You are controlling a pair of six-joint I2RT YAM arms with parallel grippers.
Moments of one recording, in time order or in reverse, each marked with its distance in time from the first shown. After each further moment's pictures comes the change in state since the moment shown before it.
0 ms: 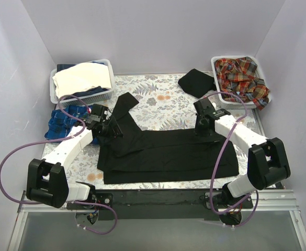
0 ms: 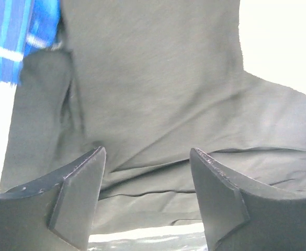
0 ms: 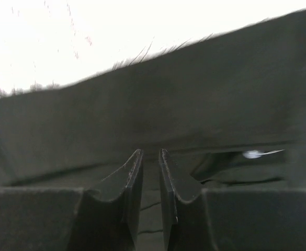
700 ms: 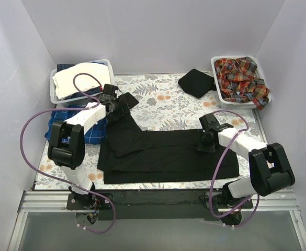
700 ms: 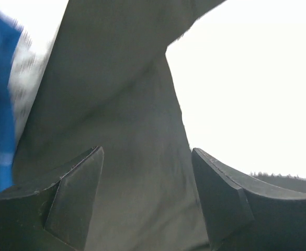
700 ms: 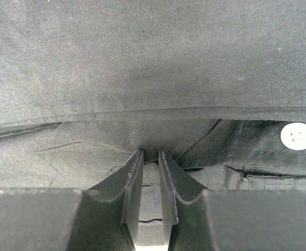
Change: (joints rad) left arm 0.000 0.407 0.337 0.214 -0.062 0.146; right arm -0.027 -0.043 -0.291 0.089 -0.173 -0.002
